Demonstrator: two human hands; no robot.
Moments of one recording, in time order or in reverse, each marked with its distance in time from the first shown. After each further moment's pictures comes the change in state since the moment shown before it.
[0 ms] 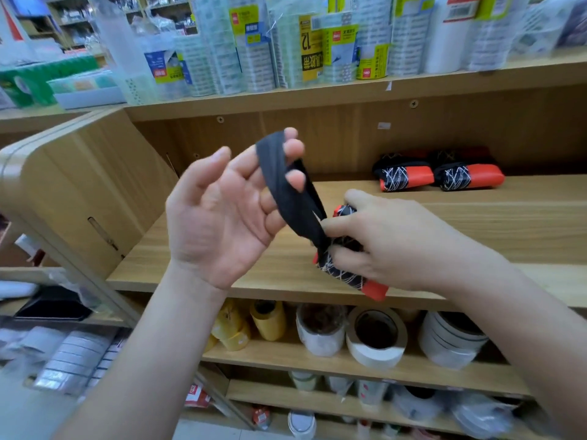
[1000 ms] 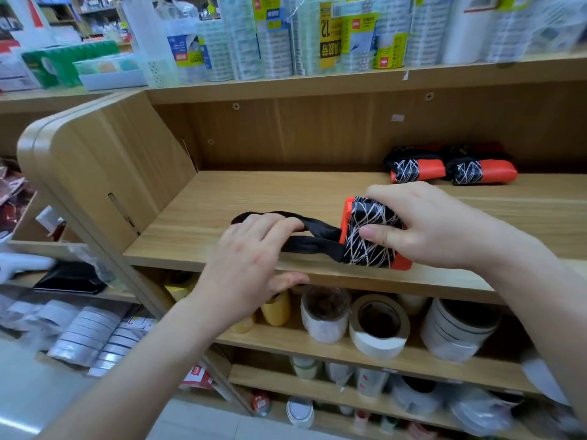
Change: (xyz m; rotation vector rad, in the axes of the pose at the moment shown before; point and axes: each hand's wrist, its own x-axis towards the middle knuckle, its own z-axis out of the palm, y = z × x) left_hand -0.056 -0.040 -0.028 2.289 0.166 0.088; right_hand -0.011 0.034 0.012 0.229 0.060 0.006
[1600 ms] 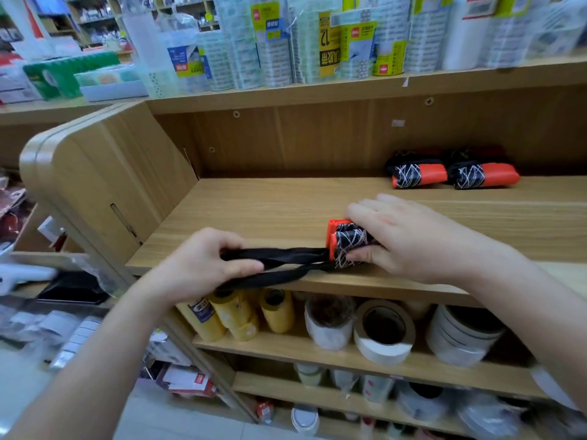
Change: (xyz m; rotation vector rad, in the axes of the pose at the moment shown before) left_hand 0.003 -0.053 -0.032 -0.666 -0.373 -0.429; right_hand 0.012 -0.003 0.018 -0.280 -0.044 -0.124
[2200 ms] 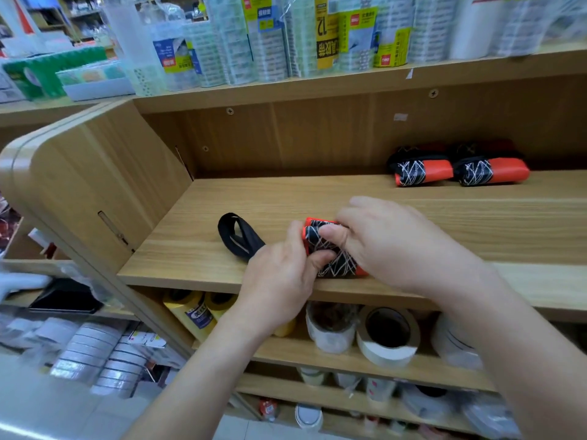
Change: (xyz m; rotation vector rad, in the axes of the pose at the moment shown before) left_hand 0.032 0.035 0.088 0.348 0.411 0.247; right_hand 0.024 -0.024 0.004 0.120 -0.032 0.273
